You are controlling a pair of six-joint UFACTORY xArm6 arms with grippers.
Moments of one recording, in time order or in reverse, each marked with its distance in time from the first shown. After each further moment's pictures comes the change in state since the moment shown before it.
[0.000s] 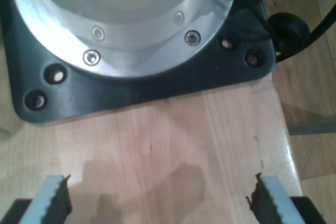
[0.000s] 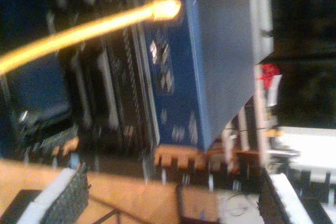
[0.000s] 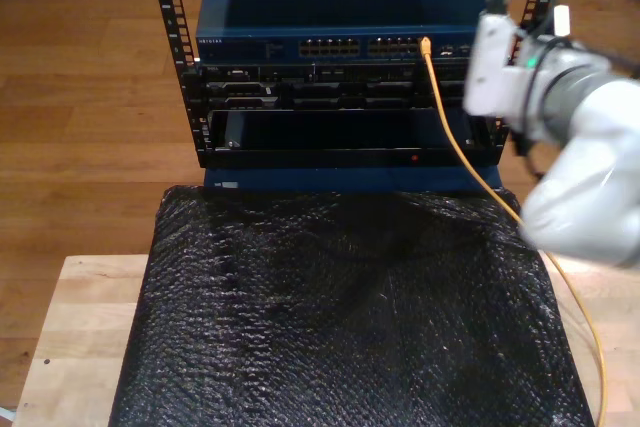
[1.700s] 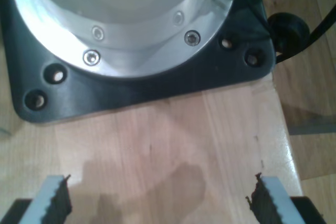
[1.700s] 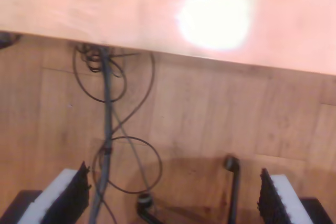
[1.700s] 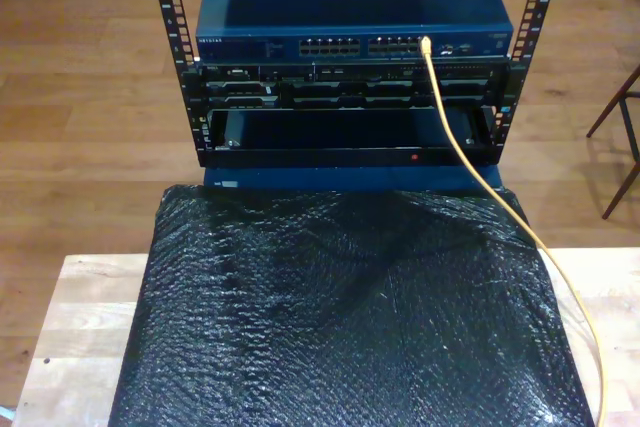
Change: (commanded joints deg) left arm 0.0 0.1 0.0 0.0 0.1 0.0; right arm -72.7 -19.0 1.4 -14.8 85.7 -64.1
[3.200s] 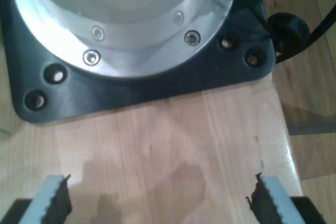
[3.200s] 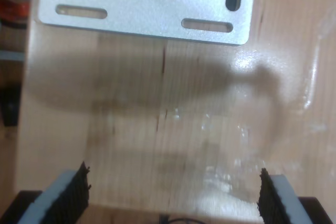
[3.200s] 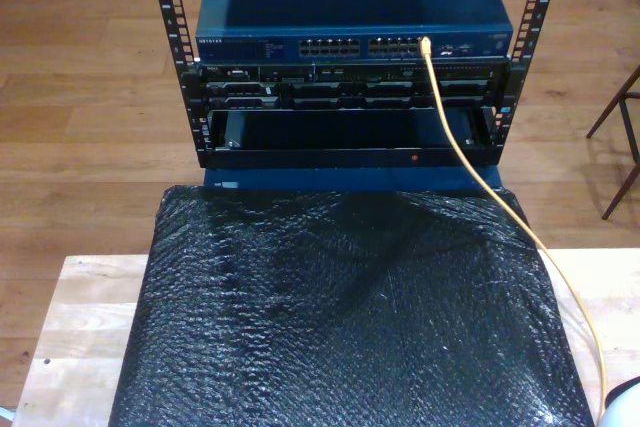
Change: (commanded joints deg) left arm 0.0 0.0 0.0 0.0 -0.1 0.0; right arm -16.2 -6.6 32.1 -5.0 -19.7 -12.8
